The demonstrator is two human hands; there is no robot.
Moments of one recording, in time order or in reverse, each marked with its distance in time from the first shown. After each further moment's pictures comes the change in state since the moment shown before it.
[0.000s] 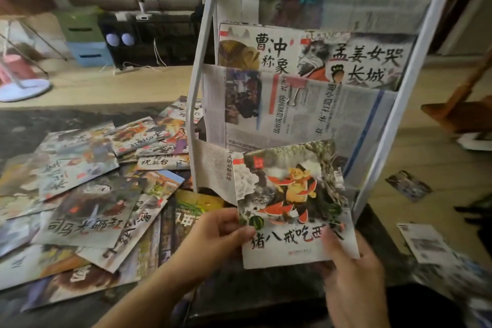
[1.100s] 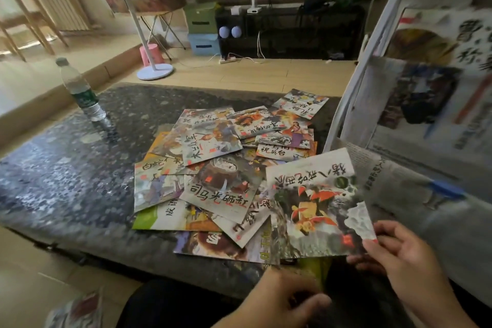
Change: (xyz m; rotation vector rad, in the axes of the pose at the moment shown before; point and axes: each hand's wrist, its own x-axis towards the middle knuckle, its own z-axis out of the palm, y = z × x) left_hand -0.079 -0.074 -0.084 0.471 0.081 0.257; right_hand 0.006 0.064 0.095 -0.586 -0.577 0.037
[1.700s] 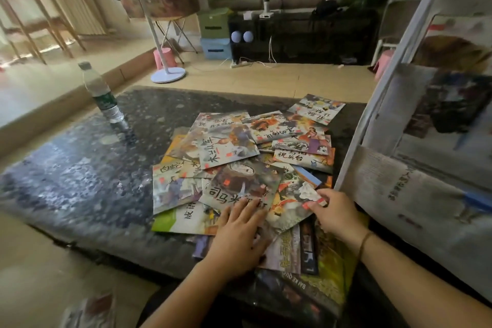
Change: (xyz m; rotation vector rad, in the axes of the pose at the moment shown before) left_hand 0.013 -0.087 -0.090 0.928 0.146 -0.334; right_hand 0.113 0.011 0.104 -0.841 -0.050 -0.086
